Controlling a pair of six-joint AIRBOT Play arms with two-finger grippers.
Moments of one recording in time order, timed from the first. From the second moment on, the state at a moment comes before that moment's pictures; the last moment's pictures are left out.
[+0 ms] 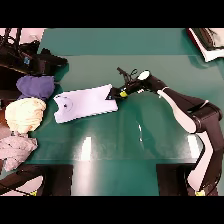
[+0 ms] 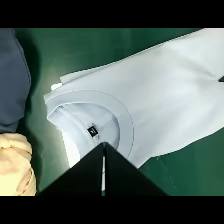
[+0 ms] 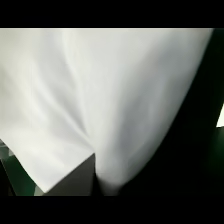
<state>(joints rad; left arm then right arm) -0.15 -1.20 1.59 1.50 -1.41 -1.54 0.40 -2.02 1.64 -0.54 1.12 1.20</state>
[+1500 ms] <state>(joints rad) -0.15 -1.20 1.59 1.43 -1.42 -1.55 -0.96 -1.14 0.89 -0.94 0.82 1.31</state>
